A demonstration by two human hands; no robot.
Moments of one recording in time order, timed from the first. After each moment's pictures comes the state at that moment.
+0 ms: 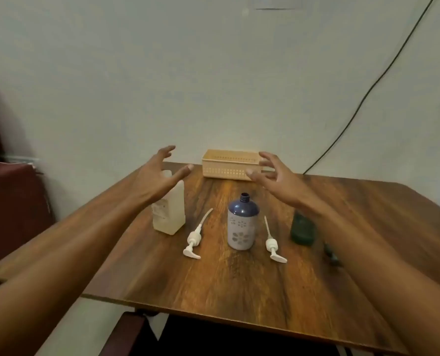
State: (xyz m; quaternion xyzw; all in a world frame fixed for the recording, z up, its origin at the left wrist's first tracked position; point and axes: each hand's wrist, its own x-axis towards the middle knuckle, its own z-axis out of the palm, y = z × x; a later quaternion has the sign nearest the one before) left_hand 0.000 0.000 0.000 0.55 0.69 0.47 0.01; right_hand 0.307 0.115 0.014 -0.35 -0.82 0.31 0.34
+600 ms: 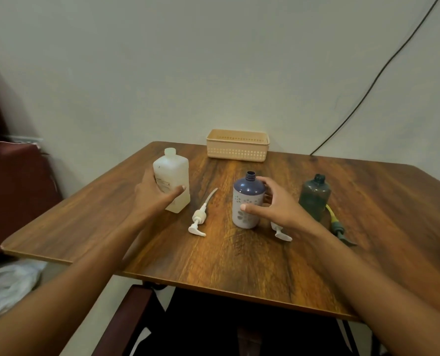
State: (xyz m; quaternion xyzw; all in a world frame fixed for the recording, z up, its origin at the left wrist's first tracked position) left_hand -0.012 -0.020 -0.095 0.48 0.71 0.52 0.03; right_hand 0.308 0.087 -0.071 -0.36 -0.80 0.39 0.28
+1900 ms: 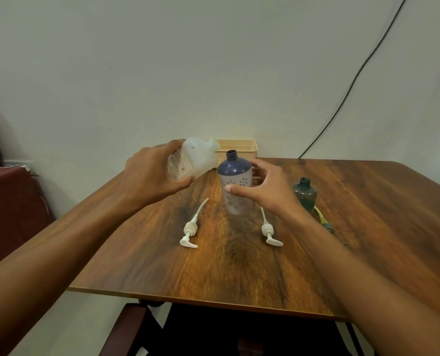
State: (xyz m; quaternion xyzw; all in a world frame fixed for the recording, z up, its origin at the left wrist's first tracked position) left_hand 0.037 -0.035 0.022 0.67 0.60 0.35 -0.26; right_hand 0.301 0.058 -0.012 -0.34 -0.76 0.32 0.44
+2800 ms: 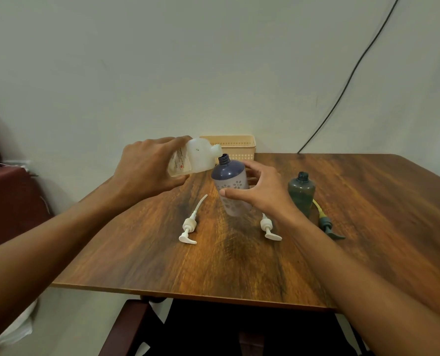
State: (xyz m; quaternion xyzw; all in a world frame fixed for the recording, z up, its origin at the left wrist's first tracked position) left_hand 0.047 -0.046 0.038 0.69 0.59 0.23 -0.35; right_hand 0.298 0.050 -0.023 -0.35 -0.77 0.30 0.43
